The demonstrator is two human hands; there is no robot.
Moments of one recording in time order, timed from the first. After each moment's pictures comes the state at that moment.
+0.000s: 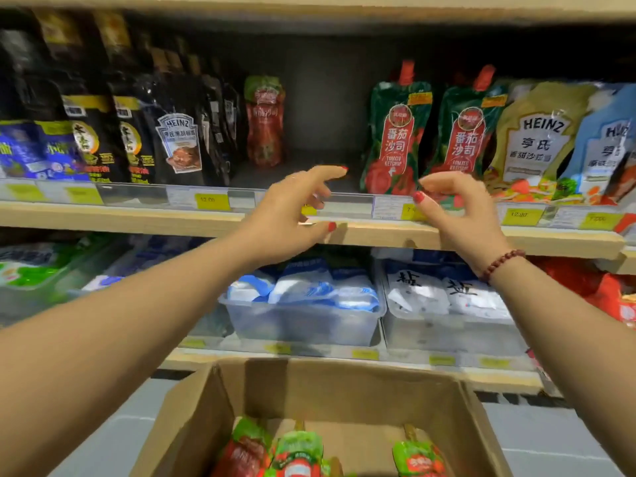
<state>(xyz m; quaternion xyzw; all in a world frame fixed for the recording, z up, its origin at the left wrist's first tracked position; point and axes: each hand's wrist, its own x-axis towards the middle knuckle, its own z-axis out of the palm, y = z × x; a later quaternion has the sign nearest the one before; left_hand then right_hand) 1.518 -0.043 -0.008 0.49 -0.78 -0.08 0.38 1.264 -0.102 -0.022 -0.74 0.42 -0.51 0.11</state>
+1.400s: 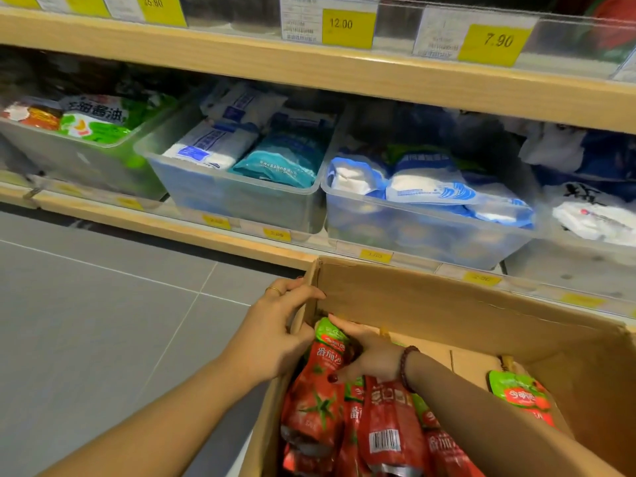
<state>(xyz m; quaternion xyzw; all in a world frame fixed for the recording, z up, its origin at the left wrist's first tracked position) 1.634 0.105 -0.252 0.67 -0.60 -0.30 0.33 1.454 0.009 -0.337 -0.73 0.39 0.08 0.55</state>
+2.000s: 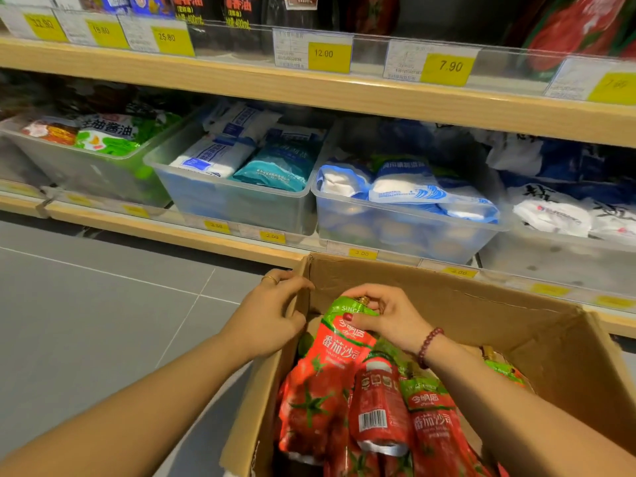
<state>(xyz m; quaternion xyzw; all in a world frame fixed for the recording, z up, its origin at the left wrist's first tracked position) 1.637 0.105 -0.247 0.68 -0.64 -0.25 0.25 1.429 0.017 -0.265 -0.68 0.38 -0.21 0.59</state>
